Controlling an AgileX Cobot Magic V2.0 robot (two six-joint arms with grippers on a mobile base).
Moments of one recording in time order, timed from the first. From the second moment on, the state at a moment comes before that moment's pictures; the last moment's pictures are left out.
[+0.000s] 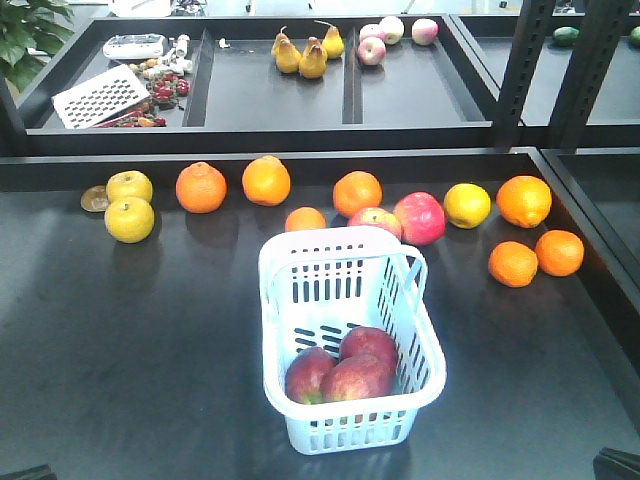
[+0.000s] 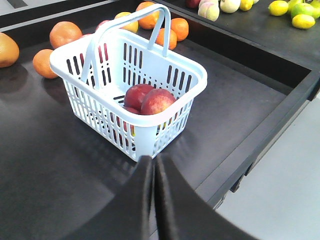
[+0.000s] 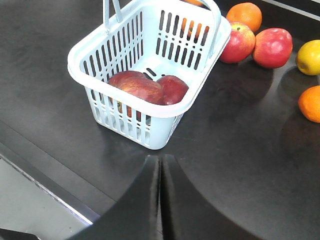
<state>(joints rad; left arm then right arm) -0.38 0.30 -0.38 -0.63 0.70 0.55 0.40 0.31 -0.42 0.13 0.76 -0.28</state>
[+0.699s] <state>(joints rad) -0.38 0.30 -0.38 -0.59 0.65 0.52 0.40 0.31 -0.42 0.13 0.76 -0.28</state>
